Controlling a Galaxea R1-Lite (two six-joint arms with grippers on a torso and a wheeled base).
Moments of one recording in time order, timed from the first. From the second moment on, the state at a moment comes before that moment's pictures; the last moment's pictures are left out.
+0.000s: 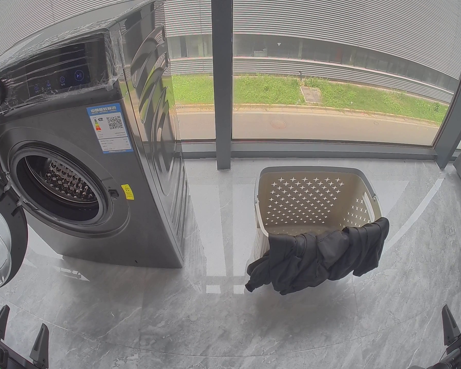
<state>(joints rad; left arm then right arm) 0.00 0.02 -0.02 0.00 0.03 0.00 -0.01 0.02 -0.02 -0.01 0.00 0.00</state>
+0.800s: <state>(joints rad) 0.00 0.02 -0.02 0.00 0.03 0.00 -0.01 0.02 -0.02 -0.01 0.00 0.00</state>
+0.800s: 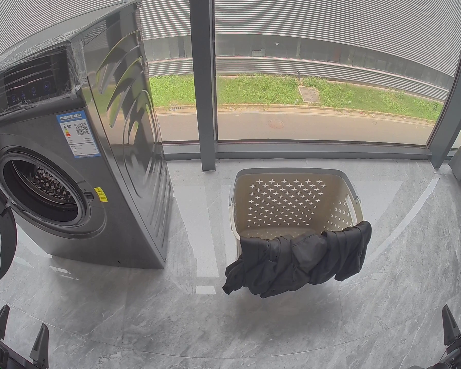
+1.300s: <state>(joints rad) 0.00 0.02 -0.02 0.00 0.03 0.00 -0.01 0.02 -0.02 -0.01 0.00 0.00</state>
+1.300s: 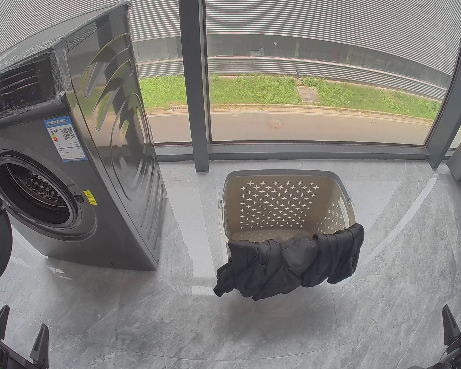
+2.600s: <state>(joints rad) 0.00 0.02 -0.02 0.00 0.02 0.00 -0.01 0.02 -0.02 -0.01 -0.01 0.00</state>
